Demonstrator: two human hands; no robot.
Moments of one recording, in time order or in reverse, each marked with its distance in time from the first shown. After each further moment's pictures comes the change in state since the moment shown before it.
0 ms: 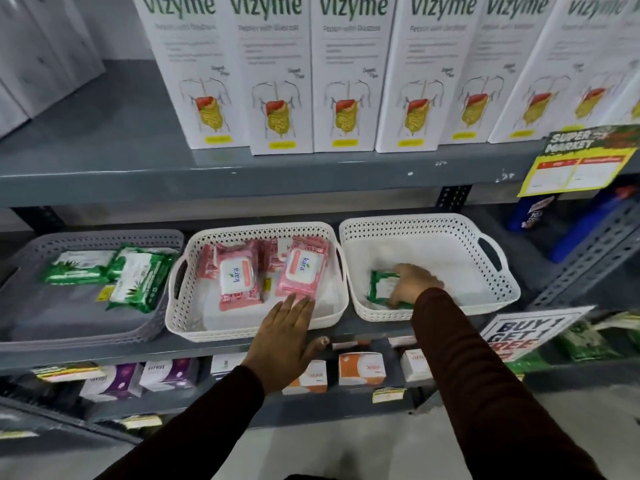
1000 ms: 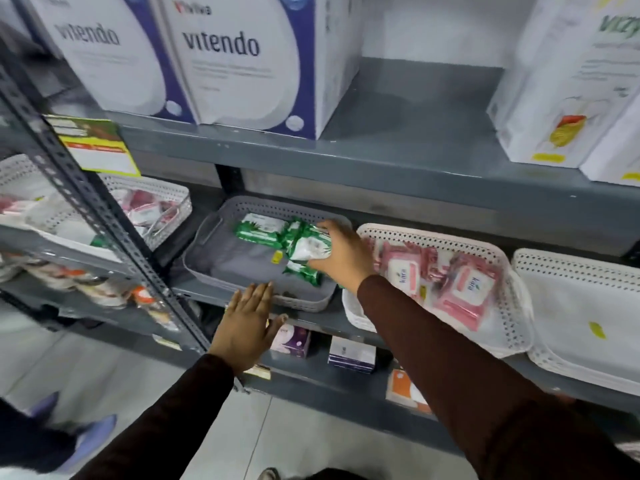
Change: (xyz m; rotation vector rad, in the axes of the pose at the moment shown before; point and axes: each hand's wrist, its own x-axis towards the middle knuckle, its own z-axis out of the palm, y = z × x) left_hand -0.200 -0.253 -0.059 0.001 0.030 -0.554; right_hand -0.110 -0.393 0.112 0.269 0.263 -0.937
